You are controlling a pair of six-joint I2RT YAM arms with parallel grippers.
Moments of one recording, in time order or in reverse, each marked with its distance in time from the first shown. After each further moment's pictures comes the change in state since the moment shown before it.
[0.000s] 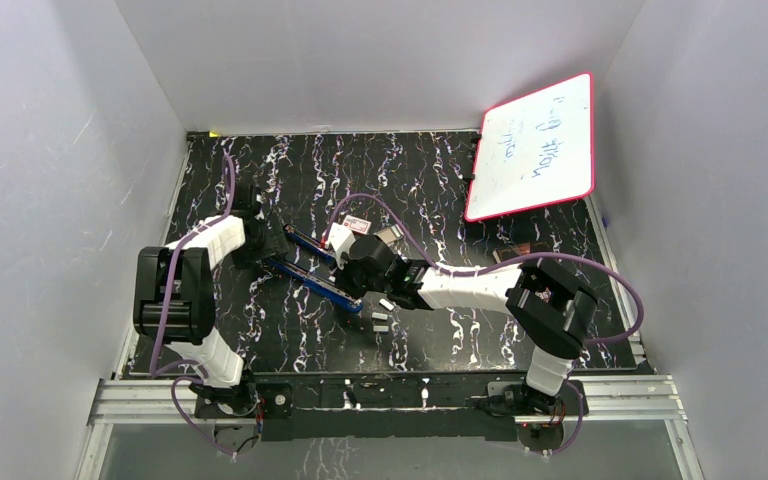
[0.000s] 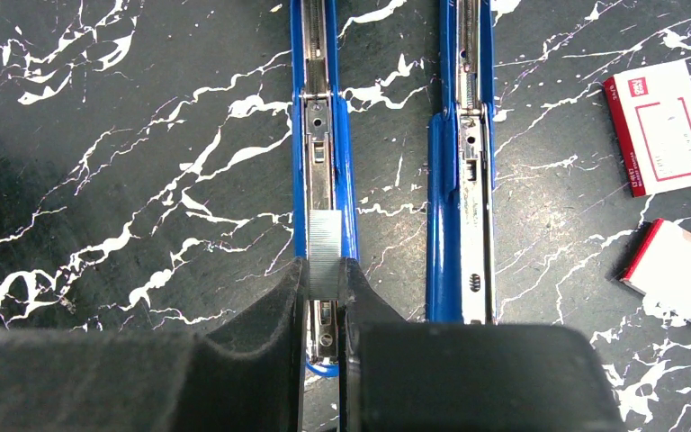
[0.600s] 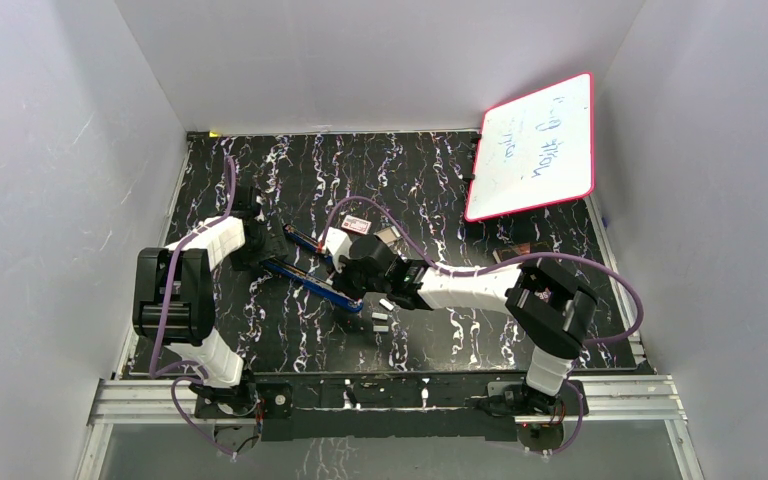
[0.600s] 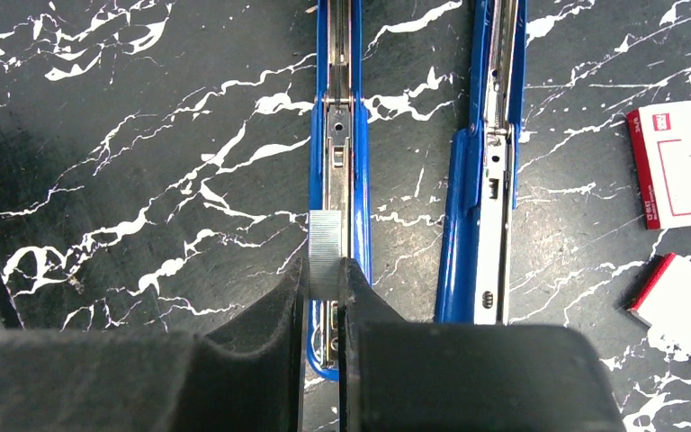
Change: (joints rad) left arm 0.000 -0.014 -0.015 -0.013 -0.016 0.030; right arm 0.000 0.000 0.000 0.007 -0.064 -0.063
